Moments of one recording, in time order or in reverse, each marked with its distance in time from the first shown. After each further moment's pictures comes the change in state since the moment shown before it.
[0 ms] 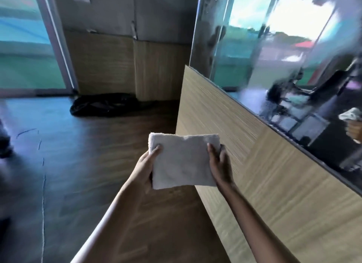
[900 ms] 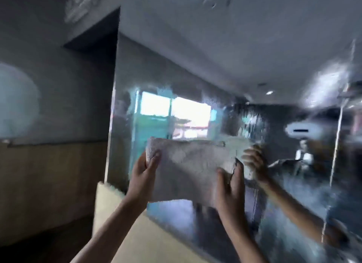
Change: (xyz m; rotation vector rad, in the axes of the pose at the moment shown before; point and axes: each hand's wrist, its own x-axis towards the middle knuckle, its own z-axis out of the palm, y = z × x) left_hand 0.519 0.251 0.270 0.013 -0.430 0.641; right_hand 0.494 -0.109 -0.008 0.045 0.817 -0.515
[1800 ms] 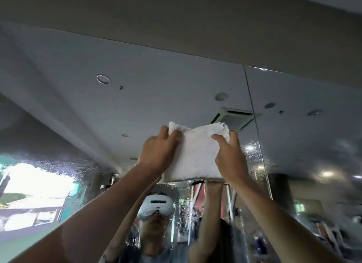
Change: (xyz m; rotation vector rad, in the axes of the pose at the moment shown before) left_hand 0.294 0.139 0.227 0.481 -0.211 1.199; right_hand 0.324 -0.147 0.006 -1.509 0.428 -0.584
